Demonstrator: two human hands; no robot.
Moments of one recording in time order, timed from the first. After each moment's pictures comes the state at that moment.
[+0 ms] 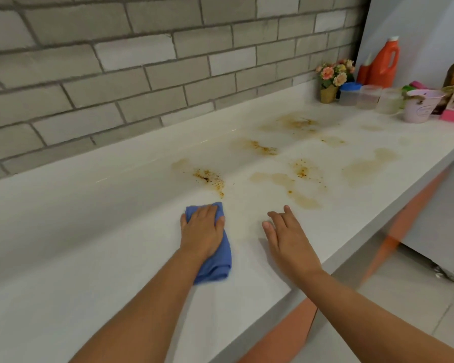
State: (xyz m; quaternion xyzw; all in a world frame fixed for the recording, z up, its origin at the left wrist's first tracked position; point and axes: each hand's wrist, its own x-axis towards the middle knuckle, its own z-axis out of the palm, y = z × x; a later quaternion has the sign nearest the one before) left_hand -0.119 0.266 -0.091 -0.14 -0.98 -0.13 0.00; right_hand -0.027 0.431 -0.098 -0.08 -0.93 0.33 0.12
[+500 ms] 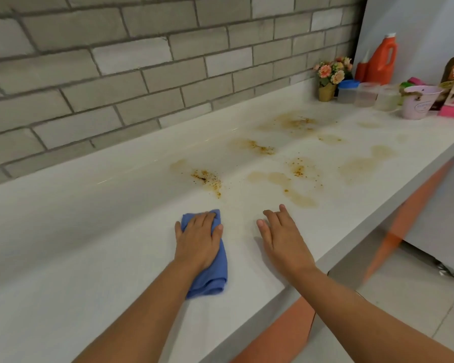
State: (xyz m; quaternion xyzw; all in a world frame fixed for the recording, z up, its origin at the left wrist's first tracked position) left_hand -0.092 0.261 -0.087 -0.14 -0.98 -0.13 0.00; right_hand -0.026 0.431 -0.098 -0.08 -0.94 0.32 0.11
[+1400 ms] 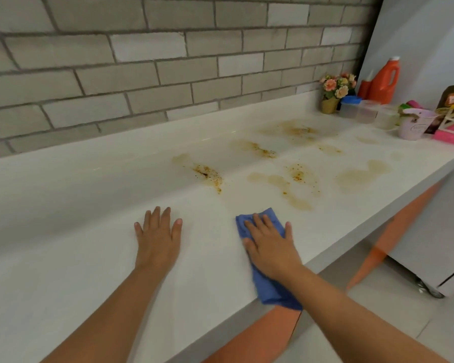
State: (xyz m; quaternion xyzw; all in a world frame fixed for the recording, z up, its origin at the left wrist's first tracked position) left_hand -0.085 0.196 -0.099 -0.01 -0.98 -0.21 0.07; right_hand -0.018 0.418 -0.090 -0.01 -1.00 0.09 -0.04
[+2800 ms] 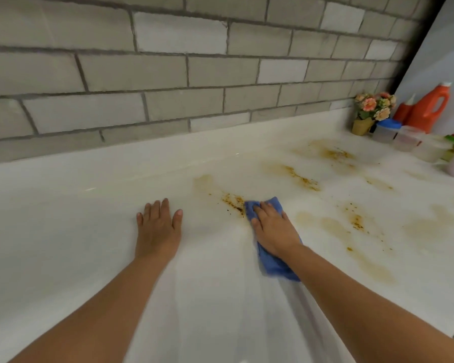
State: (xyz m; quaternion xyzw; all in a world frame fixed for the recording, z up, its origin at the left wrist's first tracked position) left_hand -0.275 0.144 -0.103 0.00 -0.98 -0.21 0.05; right_hand -0.238 0.379 -0.094 -0.02 -1.00 0.09 -0.01
